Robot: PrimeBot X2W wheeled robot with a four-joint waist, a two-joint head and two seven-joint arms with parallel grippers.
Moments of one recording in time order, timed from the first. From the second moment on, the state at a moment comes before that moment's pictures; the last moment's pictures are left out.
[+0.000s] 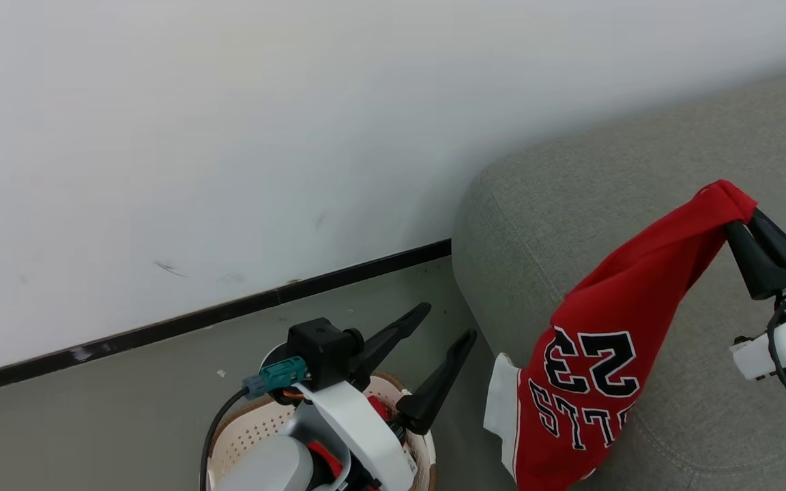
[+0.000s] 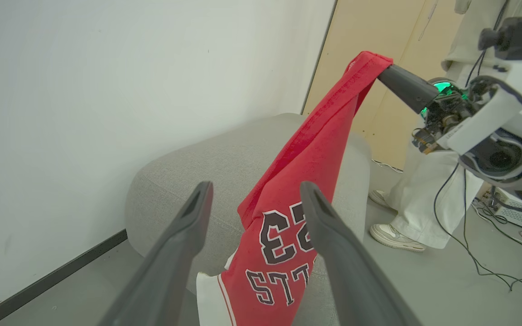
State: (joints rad) left arm -0.33 0.05 -0.64 0.05 -0.65 -0.10 0.02; right arm -0.28 -0.49 0.20 0.02 0.31 0.12 -0.26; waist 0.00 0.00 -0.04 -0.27
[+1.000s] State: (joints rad) left arm -0.33 0.09 -0.68 0.03 -0.59 -0.12 -0.08; right arm -0.60 -0.56 0.28 0.04 0.49 0.12 -0.13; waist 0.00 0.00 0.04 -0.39
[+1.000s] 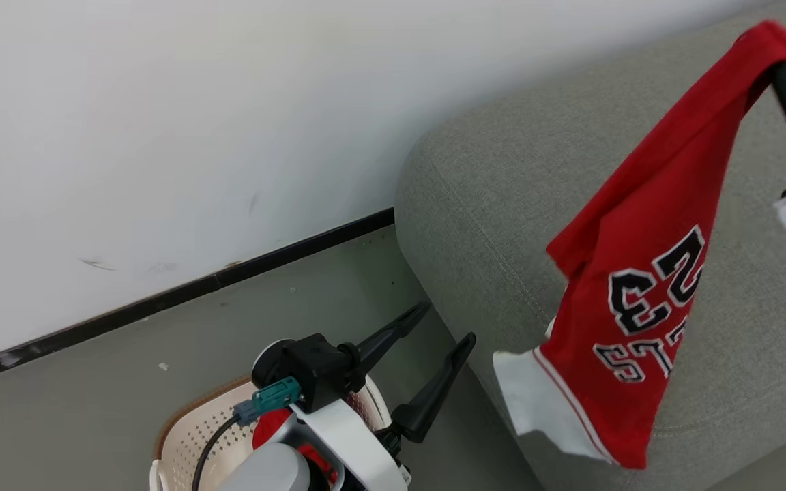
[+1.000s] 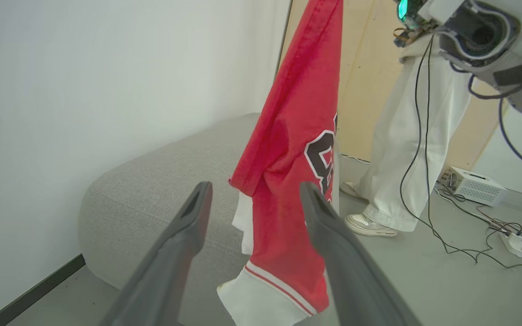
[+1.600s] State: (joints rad) left arm -0.35 0.12 -0.68 -0.05 -0.52 -0.09 -0.08; right arm -1.09 -0.65 0.05 0.37 0.55 0.12 0.00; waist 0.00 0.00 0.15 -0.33
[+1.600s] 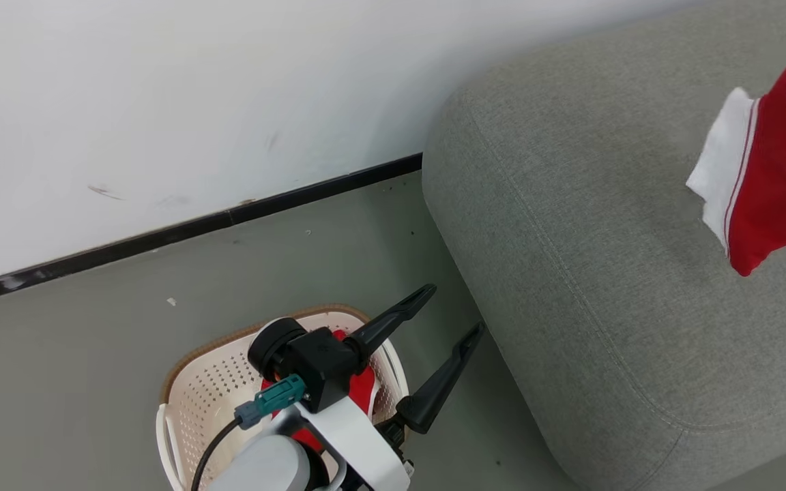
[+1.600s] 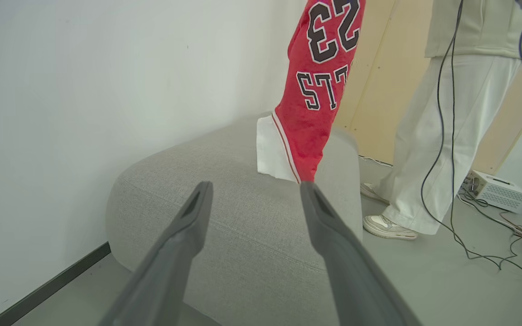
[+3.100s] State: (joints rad) left arm -0.49 0.16 -0.72 -0.13 -0.46 -0.09 0.02; right arm -0.73 -0.45 0.11 0.85 0.49 0.12 -0.22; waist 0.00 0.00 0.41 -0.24
